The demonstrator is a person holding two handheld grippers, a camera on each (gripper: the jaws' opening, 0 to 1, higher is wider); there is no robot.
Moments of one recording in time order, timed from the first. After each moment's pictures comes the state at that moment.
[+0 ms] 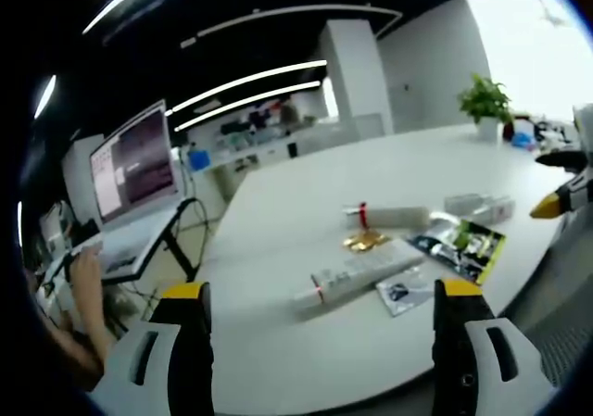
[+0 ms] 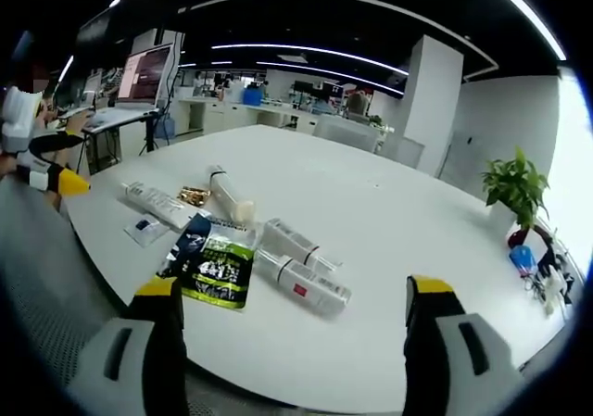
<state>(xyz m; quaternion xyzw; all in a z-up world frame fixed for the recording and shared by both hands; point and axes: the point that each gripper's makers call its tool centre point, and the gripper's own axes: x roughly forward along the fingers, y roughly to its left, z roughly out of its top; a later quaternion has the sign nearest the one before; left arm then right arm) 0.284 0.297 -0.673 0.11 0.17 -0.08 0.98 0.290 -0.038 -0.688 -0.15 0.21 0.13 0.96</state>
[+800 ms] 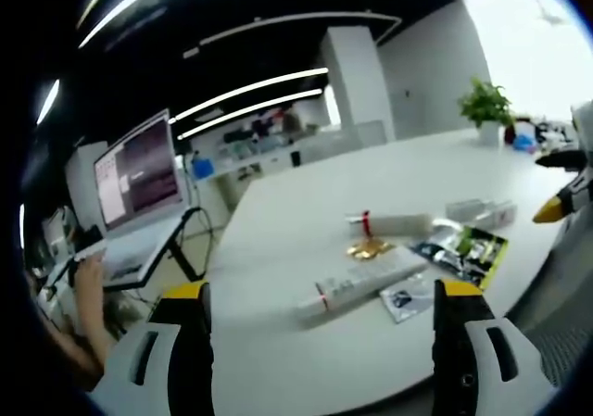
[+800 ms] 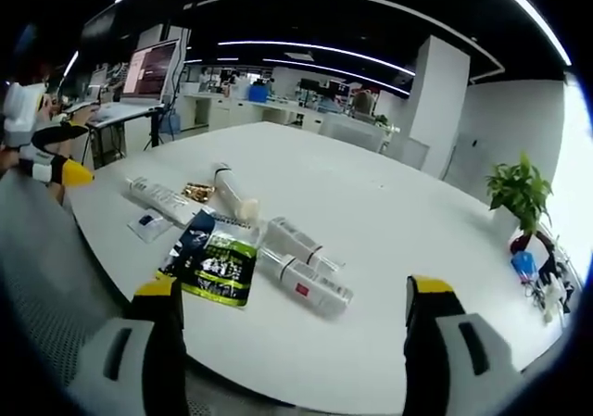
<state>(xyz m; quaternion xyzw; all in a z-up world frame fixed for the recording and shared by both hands) 0.283 0.298 -0.664 0.12 0.15 -0.07 0.98 0.290 -0.035 -0.688 -0.17 0.21 0.14 0.95</state>
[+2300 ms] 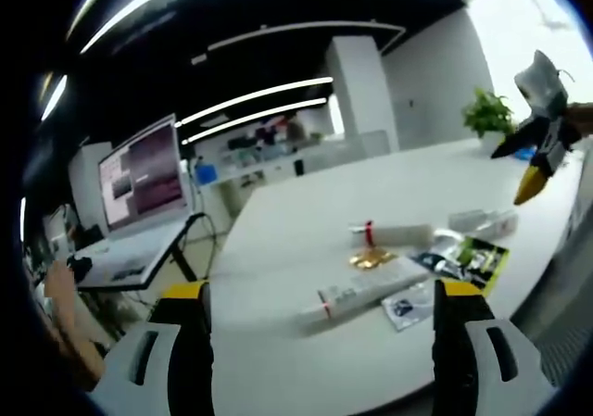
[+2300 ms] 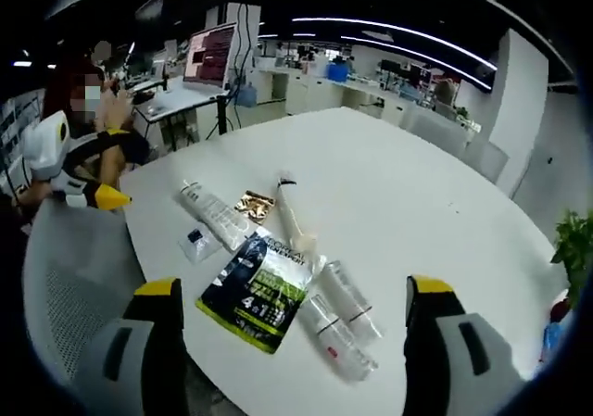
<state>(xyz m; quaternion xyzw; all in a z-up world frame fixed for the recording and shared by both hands) 0.285 0.301 -0.658 0.11 0.13 -0.07 0.98 0.342 0.034 -0.657 -0.20 0.28 0.33 0.88</state>
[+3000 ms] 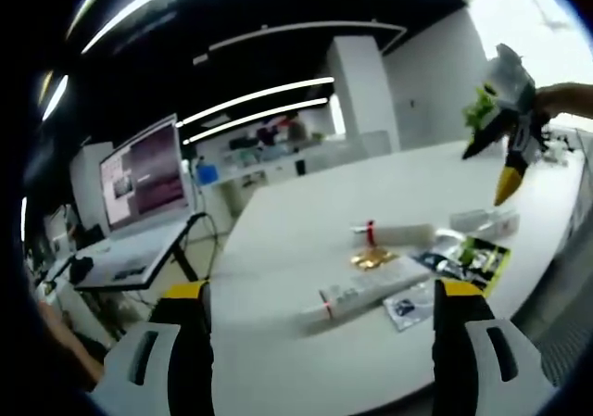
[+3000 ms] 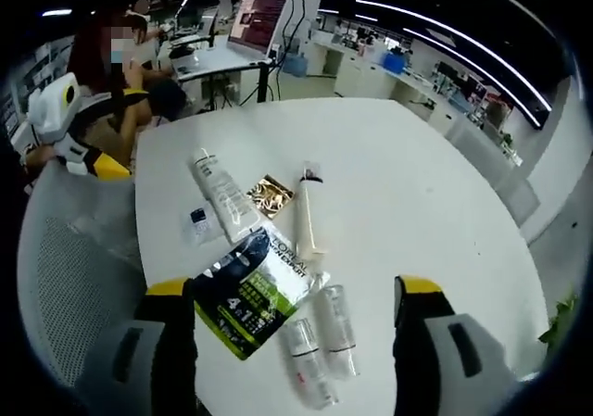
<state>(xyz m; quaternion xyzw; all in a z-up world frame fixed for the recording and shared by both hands) 0.285 0.303 -0.658 0.11 0.13 -0.06 0.98 0.373 0.058 -0.668 -0.30 0.32 0.41 0.80</state>
